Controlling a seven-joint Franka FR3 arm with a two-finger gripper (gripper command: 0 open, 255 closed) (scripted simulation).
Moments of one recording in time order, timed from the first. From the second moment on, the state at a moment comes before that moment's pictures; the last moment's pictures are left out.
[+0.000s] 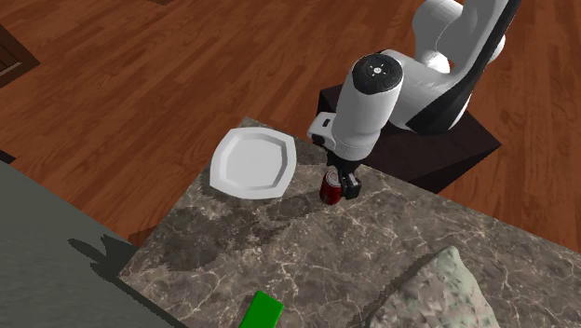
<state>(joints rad) 0.10 0.00 0.36 -2.42 -0.01 2.42 0.57</state>
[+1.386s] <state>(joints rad) 0.10 0.02 0.36 -2.42 -0.02 2.44 0.57</state>
